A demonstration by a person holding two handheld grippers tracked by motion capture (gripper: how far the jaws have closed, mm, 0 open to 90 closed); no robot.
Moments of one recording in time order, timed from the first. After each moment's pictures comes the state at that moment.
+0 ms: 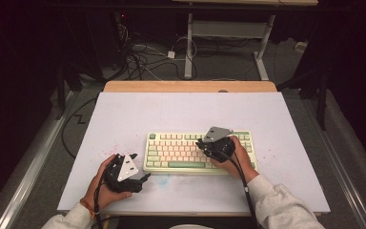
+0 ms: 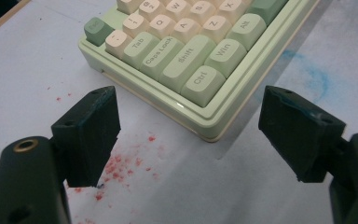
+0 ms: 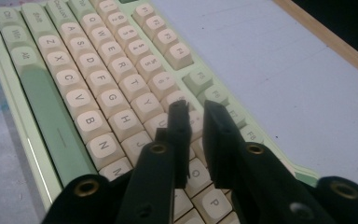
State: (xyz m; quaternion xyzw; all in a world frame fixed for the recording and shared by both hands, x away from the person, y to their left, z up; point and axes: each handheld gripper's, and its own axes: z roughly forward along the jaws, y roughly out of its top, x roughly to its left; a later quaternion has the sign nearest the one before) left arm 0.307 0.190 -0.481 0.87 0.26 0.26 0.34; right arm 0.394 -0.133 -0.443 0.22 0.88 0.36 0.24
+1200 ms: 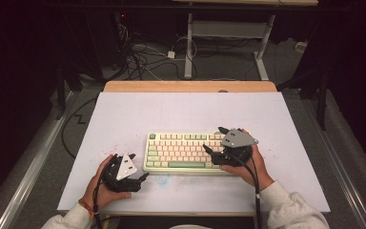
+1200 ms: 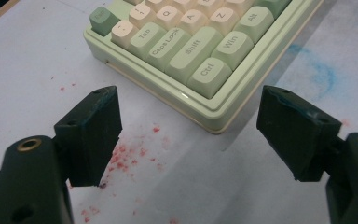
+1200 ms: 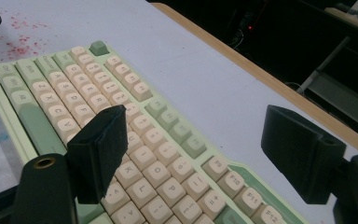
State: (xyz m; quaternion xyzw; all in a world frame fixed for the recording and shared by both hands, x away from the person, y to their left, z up) left arm 0.308 0.194 -0.479 0.87 0.27 0.25 0.33; right arm 0.362 -0.168 -0.420 0.24 0.81 0.43 0.31
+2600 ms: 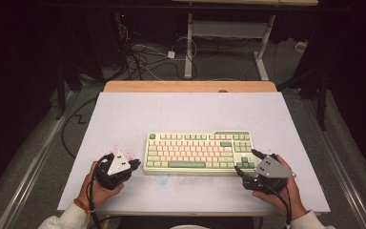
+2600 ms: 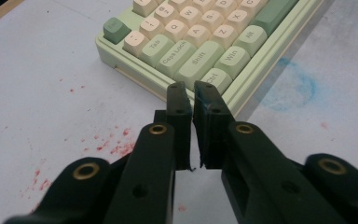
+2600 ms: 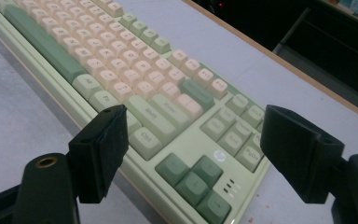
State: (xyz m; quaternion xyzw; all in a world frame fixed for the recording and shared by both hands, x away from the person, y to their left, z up) left arm 0.308 0.206 -0.459 0.87 0.27 0.23 0.34; right arm 0.298 -0.249 -0.448 0.28 0.80 0.39 0.35
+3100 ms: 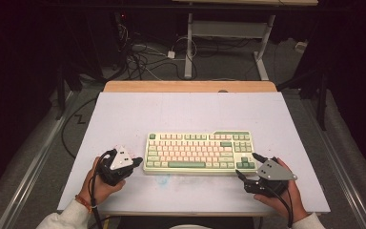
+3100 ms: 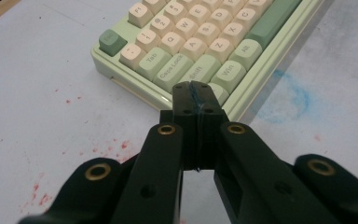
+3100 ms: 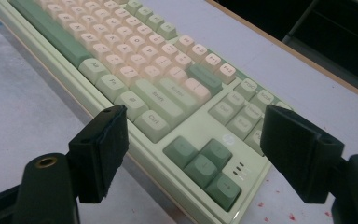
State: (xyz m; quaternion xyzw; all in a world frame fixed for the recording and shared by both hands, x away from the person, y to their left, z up) left arm 0.318 0.198 -0.449 0.88 0.27 0.21 0.34; right arm 0.296 -0.252 -0.456 0.28 0.81 0.39 0.34
